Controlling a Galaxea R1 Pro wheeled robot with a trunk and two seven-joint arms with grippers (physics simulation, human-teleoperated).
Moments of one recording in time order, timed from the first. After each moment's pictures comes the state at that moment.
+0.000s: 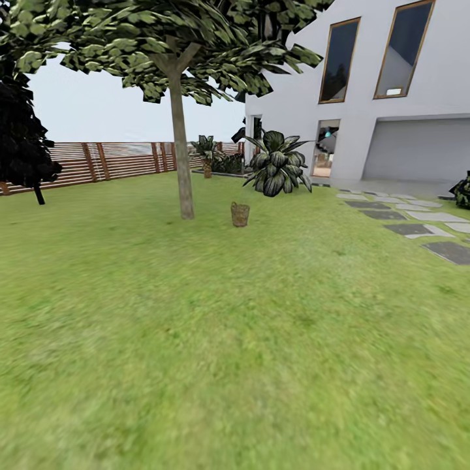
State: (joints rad) left arm -0.01 0.01 -0.02 -0.04 -0.01 -0.47 -0.04; right arm 0.00 0.01 -0.01 -0.05 0.01 -0.07 0.00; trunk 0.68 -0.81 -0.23
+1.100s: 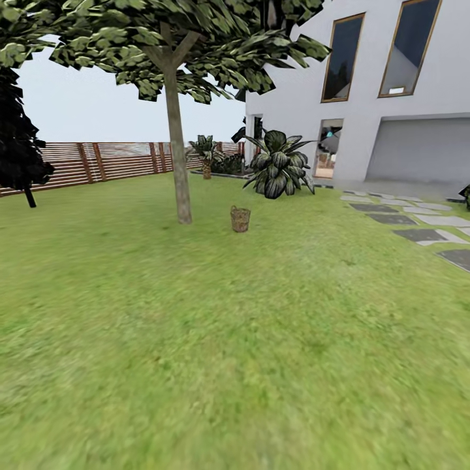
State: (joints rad) left arm -0.01 0.01 -0.02 -0.04 -0.01 -0.47 -0.04; right arm 0.00 0.01 -0.01 -0.05 0.01 -0.07 0.00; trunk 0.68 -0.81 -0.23
